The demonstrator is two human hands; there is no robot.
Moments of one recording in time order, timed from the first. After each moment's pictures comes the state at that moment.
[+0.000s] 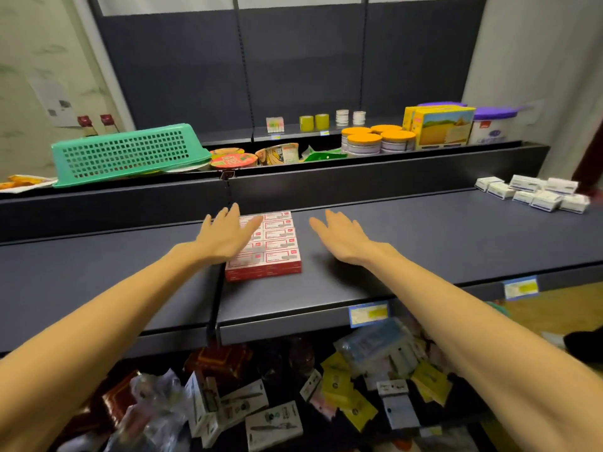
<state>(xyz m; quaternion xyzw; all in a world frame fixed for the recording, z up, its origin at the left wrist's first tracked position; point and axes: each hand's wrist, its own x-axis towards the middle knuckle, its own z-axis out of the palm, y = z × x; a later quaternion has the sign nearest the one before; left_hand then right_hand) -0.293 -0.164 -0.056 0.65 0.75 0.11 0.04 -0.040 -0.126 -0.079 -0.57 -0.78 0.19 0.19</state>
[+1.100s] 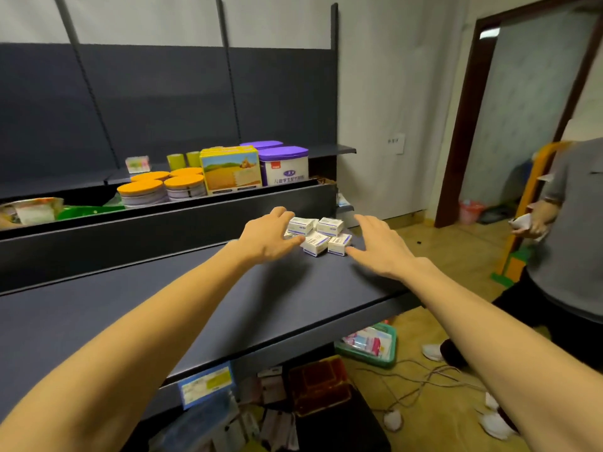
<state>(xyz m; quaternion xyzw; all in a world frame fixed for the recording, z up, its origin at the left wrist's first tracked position) 0.294 0.013 -0.031 0.84 0.52 0.11 -0.05 0.538 -0.034 -0.065 -0.67 -0.72 -0.02 0.20</state>
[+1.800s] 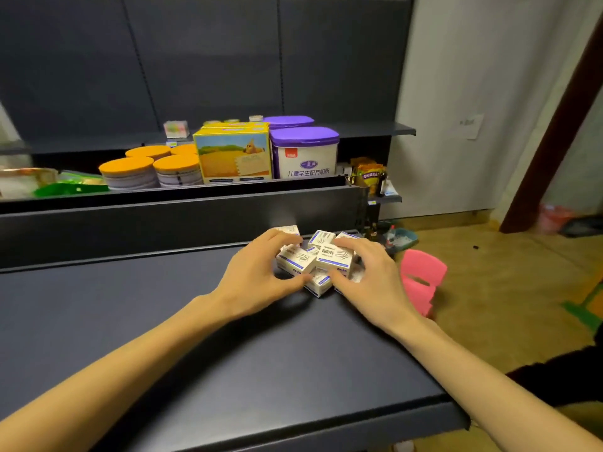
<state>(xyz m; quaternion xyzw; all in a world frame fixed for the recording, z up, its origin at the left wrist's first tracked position) 0.303 0.049 -0.087 0.79 0.51 0.33 0.06 0.533 0.059 -0.109 -0.47 -0.75 0.10 0.45</state>
